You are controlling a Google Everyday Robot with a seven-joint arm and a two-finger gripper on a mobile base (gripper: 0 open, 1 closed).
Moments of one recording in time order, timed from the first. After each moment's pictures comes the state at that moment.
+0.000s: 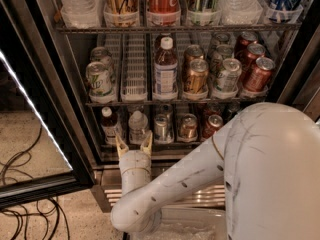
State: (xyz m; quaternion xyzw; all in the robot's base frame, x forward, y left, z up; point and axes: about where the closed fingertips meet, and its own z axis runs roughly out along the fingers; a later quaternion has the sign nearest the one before) arm 0.594 0.074 0.654 -0.02 0.71 0.05 0.70
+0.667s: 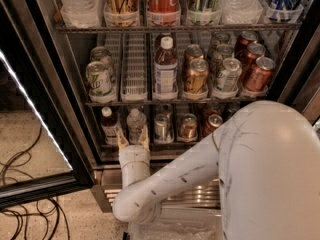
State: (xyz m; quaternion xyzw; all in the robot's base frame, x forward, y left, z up) arm 0.614 0.082 0.651 -0.04 0.71 0.05 0.70
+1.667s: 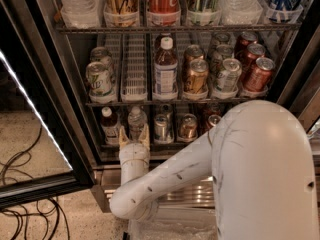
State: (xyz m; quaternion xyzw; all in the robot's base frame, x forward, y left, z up) arm 0.624 0.076 0.650 -0.04 0.71 0.02 0.70
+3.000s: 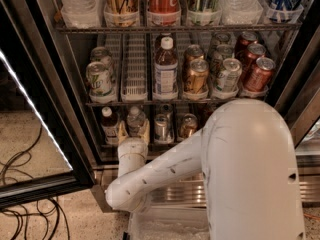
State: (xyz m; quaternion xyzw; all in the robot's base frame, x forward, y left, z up) arm 0.647 0.078 0.651 -0.03 0.71 -0.01 0.71
